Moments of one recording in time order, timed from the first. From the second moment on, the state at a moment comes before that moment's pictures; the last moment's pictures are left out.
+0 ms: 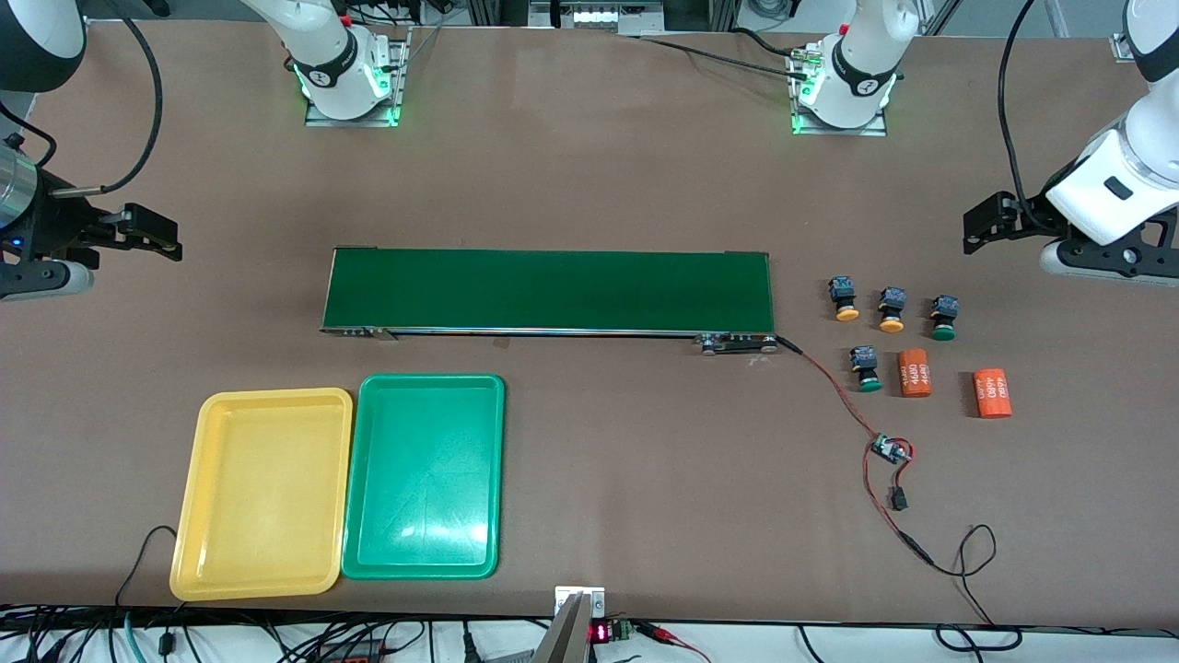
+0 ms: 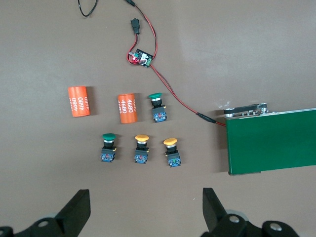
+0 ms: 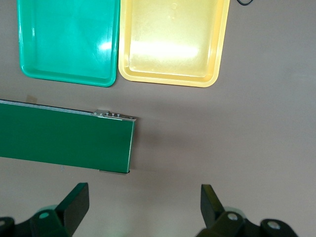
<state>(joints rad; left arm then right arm) -0.08 0.02 0.03 -1.66 0.02 1.64 0.05 0.07 0.17 -0.04 -1.44 -0.03 1.51 -0.10</state>
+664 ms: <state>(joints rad) -0.09 0.02 0.03 -1.65 0.02 1.62 0.06 0.07 0.17 -0.04 -1.44 -0.03 1.51 -0.10</state>
